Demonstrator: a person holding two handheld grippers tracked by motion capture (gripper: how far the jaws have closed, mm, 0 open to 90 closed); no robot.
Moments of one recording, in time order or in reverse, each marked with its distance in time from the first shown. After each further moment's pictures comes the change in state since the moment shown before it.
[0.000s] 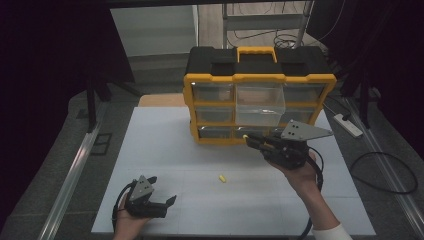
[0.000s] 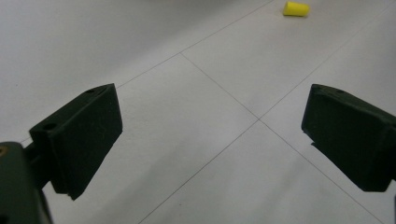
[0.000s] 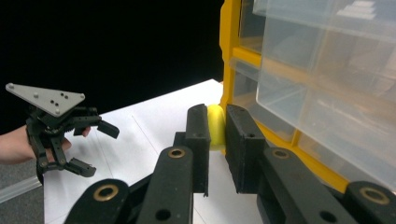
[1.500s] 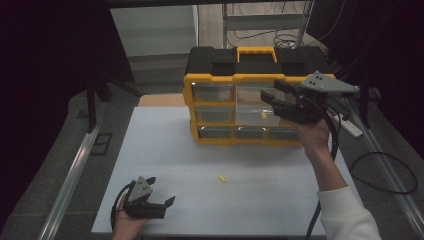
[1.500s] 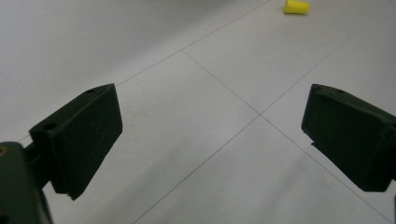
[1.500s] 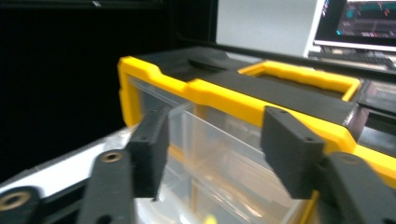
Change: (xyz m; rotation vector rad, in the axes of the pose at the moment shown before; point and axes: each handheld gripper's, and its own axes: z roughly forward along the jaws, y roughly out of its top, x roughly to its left) left arm 0.001 -0.003 -0.002 -0.003 0.000 0.001; right arm -0.052 0.076 -0.010 -0.116 -0.259 0.007
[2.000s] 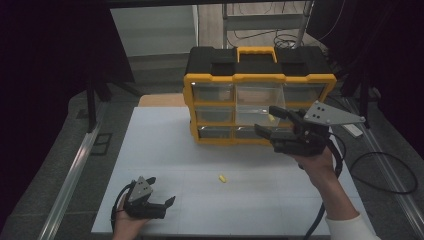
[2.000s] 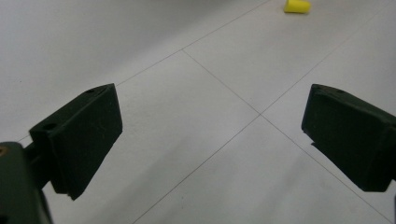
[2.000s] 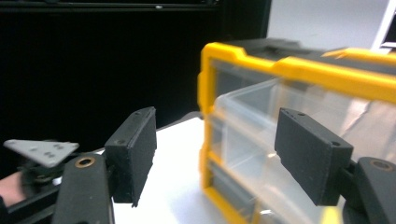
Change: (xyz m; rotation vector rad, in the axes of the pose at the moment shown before) left arm -0.001 0.000 0.000 0.005 0.003 0.000; right arm 0.041 -0.027 -0.037 -0.013 0.205 0.000
